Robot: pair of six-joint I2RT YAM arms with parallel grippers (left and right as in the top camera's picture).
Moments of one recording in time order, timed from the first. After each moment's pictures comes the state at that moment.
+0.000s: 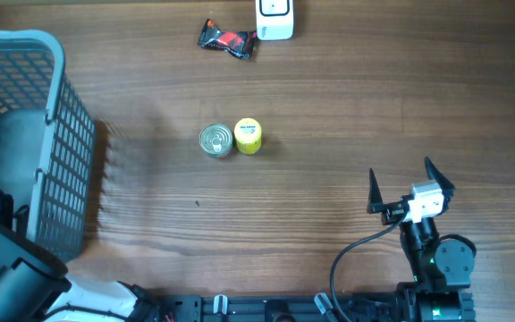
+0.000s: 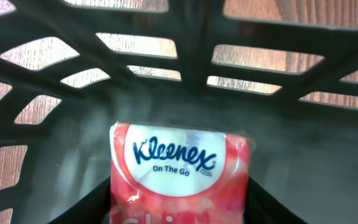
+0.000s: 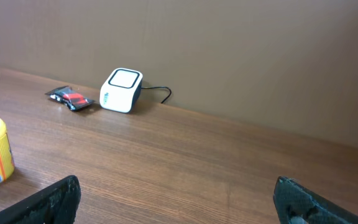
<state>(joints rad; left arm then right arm) 0.92 1.79 1.03 -0.51 -0.41 -0.72 0.01 0.02 0.01 0.00 -0.15 -0.18</state>
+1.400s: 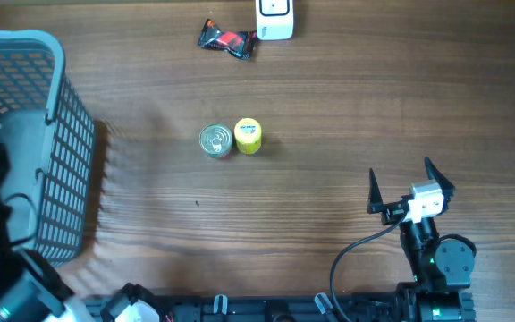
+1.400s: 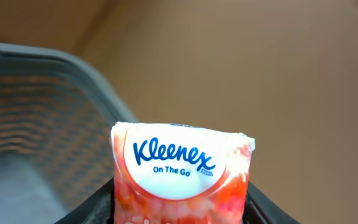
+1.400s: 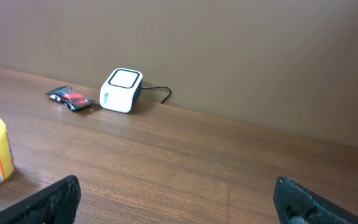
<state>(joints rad) 0.81 0.75 1.01 -0.29 0.45 -0.77 0.01 0.02 0.01 0.00 -0.15 -0.18</state>
